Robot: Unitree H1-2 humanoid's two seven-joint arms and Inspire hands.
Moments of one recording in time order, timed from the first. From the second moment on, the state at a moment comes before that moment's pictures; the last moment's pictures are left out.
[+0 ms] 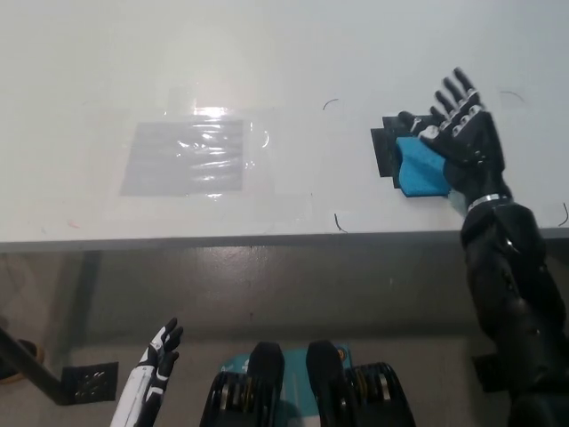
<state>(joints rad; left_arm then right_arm) 0.12 0.10 -0.02 0.09 0.15 -0.25 -0.03 -0.79 -0.06 -0.24 0.82 0.31 -0.22 0.10</state>
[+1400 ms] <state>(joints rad) 0.08 0.13 -0.04 0.14 0.12 -0.29 -0.05 0.10 -0.04 0.08 0.16 0.18 -0.31 0.17</state>
